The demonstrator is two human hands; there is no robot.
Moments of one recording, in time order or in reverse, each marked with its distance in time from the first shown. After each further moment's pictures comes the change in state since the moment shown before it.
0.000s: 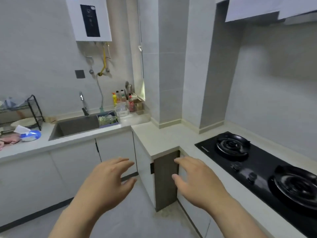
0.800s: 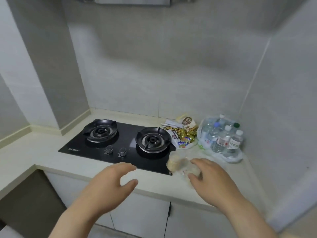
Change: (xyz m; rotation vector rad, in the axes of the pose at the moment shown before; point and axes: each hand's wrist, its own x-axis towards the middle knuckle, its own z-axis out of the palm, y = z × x) left_hand 0.073 0.297 0.155 -0.401 -0.426 0.731; right_hand -0.269 0.210 -0.100 -0.244 0.292 0.983
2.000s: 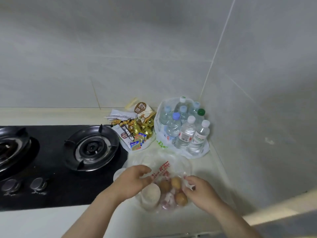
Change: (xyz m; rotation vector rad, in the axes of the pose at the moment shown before) left_hand 0.304 0.089 0.239 -0.299 -0.572 0.076; right_hand 0.126 0.255 0.106 0.421 -0.251 0.642
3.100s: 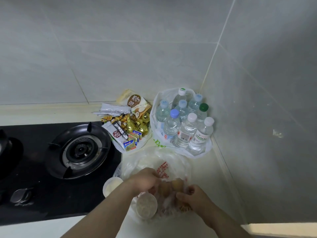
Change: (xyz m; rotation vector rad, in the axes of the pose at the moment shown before) left_hand 0.096 -0.001 0.039 -0.293 -0.309 -0.340; right_hand 0.048 0.029 0.031 0.544 -0.084 0.263
